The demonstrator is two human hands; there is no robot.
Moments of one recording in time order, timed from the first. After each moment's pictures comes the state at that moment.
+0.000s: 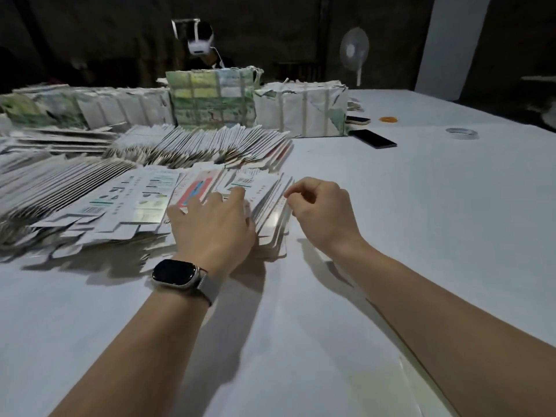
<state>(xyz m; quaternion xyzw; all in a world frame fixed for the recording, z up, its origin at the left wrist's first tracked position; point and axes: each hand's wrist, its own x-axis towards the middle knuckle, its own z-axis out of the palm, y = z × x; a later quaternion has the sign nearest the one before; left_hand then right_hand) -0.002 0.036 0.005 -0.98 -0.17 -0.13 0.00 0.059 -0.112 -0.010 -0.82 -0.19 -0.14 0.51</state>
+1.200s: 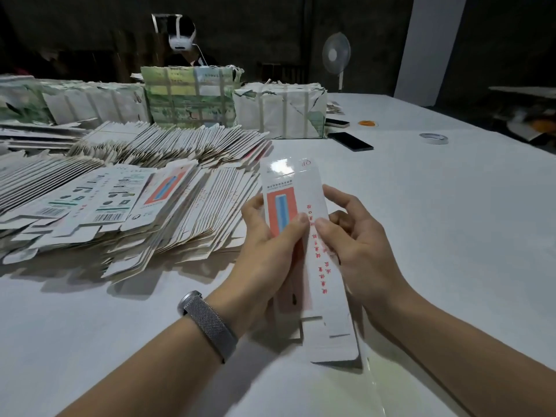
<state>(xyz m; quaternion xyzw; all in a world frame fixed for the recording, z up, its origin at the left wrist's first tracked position) -0.013 -0.048 -0.020 -0.62 -0.01 -0.08 -0.78 0.010 -0.185 -0.023 -0.69 -0.18 -0.03 0.70</state>
